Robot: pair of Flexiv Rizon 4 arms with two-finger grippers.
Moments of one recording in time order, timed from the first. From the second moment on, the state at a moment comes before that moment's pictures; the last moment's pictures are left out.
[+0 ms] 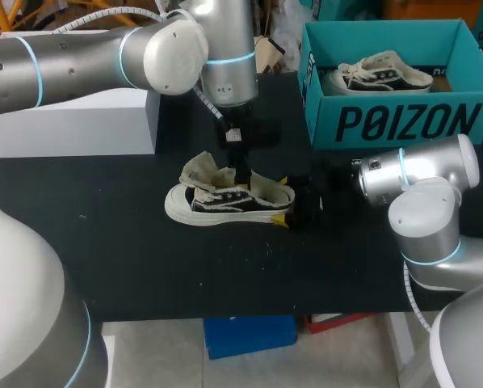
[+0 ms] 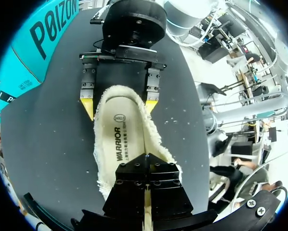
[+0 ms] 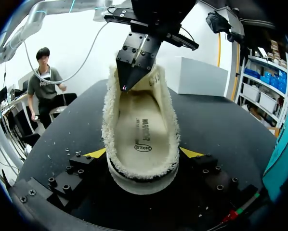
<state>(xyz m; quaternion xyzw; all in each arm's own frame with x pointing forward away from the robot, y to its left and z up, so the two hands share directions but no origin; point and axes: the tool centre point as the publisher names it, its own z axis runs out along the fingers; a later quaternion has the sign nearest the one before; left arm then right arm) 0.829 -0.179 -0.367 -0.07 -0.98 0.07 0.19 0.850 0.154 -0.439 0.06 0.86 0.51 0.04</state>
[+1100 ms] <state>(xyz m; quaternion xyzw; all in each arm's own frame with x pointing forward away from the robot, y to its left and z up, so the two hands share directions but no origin) 0.824 -0.167 -0.385 -0.05 -0.98 0.06 0.19 0.850 0.154 -0.439 0.06 0.86 0.51 0.04</state>
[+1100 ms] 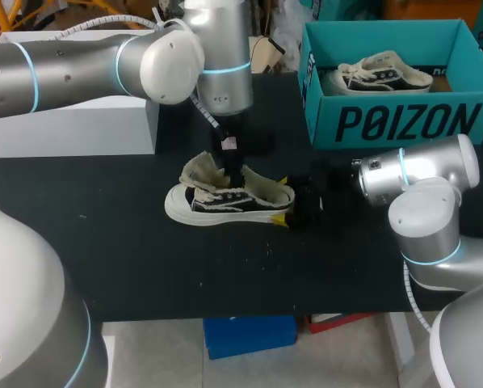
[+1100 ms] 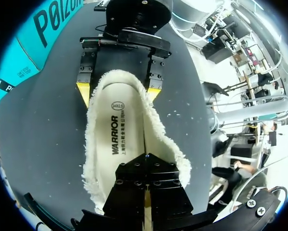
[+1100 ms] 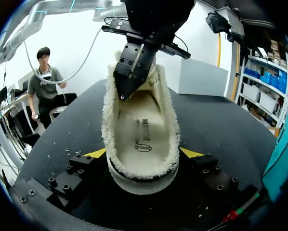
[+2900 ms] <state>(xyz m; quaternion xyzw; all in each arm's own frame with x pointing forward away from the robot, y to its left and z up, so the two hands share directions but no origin) 0.824 -0.166 -0.418 0.00 -0.99 0.02 0.13 0.849 0.154 -0.440 0.06 0.86 0.51 0.04</state>
